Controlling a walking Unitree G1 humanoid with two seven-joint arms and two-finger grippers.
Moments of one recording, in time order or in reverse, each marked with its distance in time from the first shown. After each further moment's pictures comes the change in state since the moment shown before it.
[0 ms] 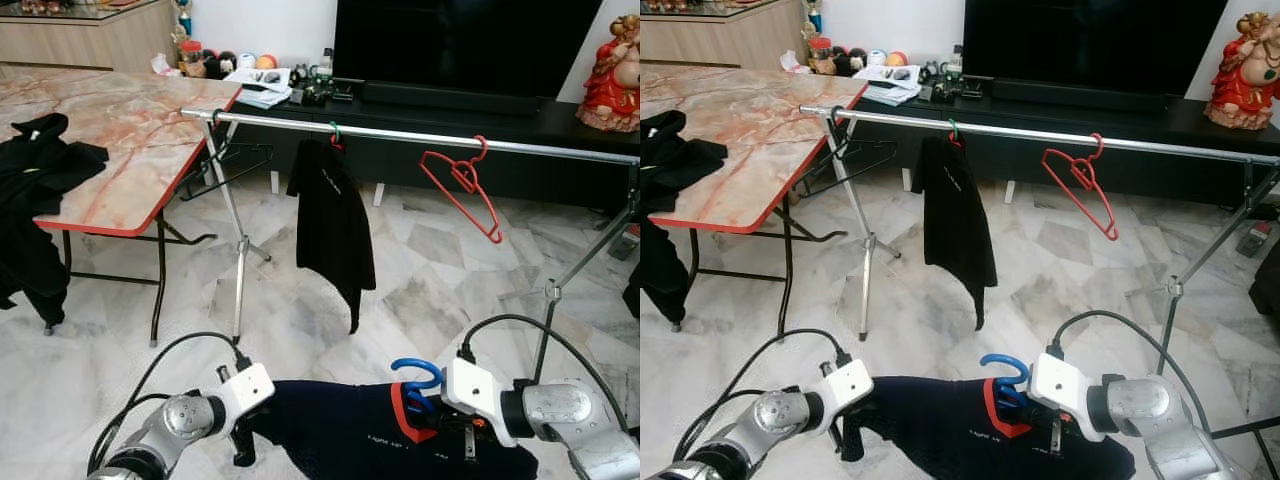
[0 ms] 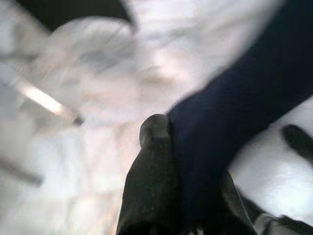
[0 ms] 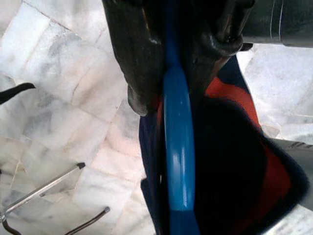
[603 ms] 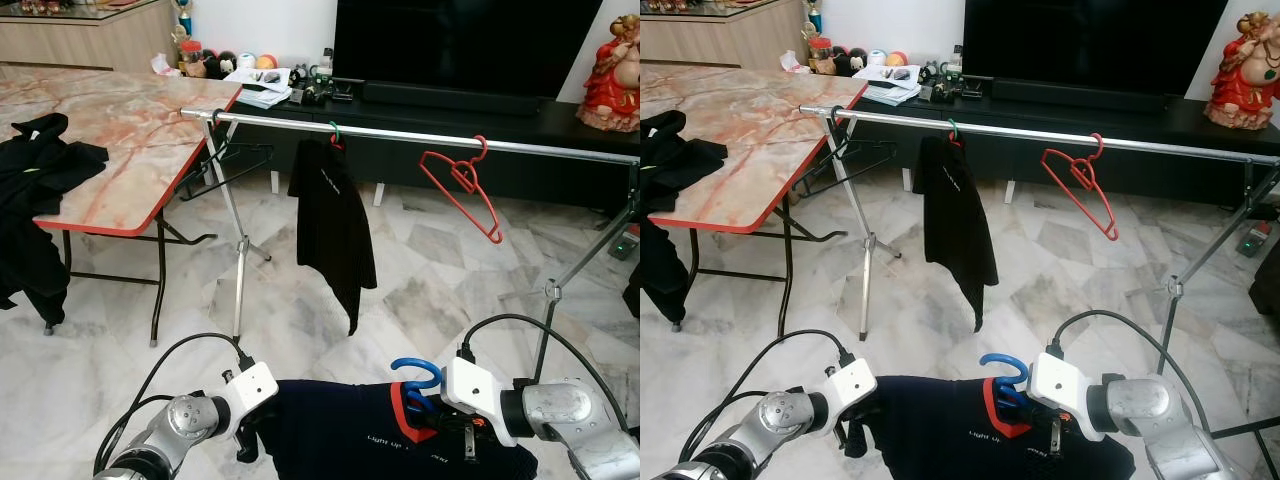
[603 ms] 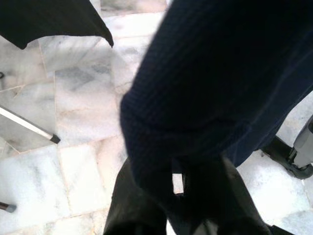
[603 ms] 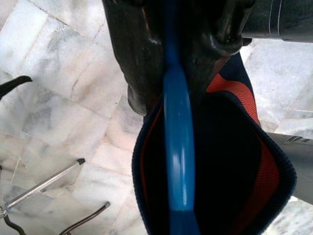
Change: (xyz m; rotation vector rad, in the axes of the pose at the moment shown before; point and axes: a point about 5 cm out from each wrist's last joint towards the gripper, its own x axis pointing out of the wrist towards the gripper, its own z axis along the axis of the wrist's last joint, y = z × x) left arm 0.004 -0.013 0.012 0.015 -0.071 -0.139; right arm -0.002 -0.001 0.002 0.010 -0.026 -0.001
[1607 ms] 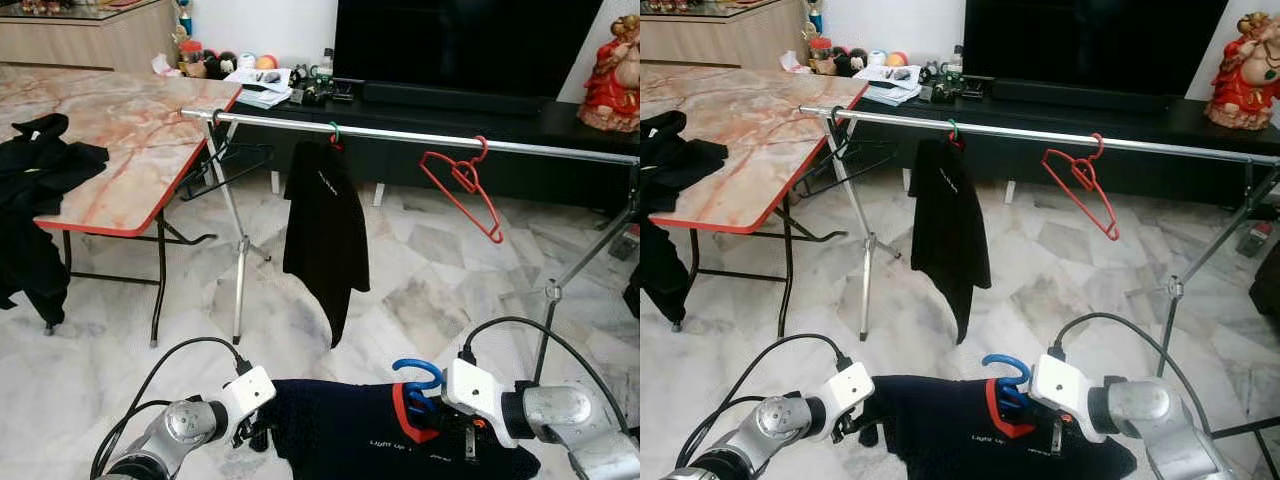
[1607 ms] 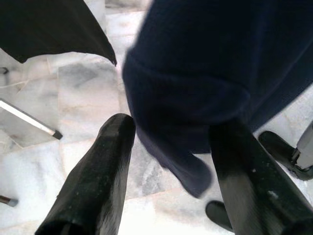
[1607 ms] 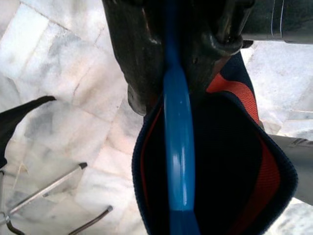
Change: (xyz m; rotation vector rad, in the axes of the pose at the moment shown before) left arm -0.001 -0.002 -0.004 -0.016 0.003 0.028; right arm 0.001 0.000 -0.003 0.010 0.009 -0.005
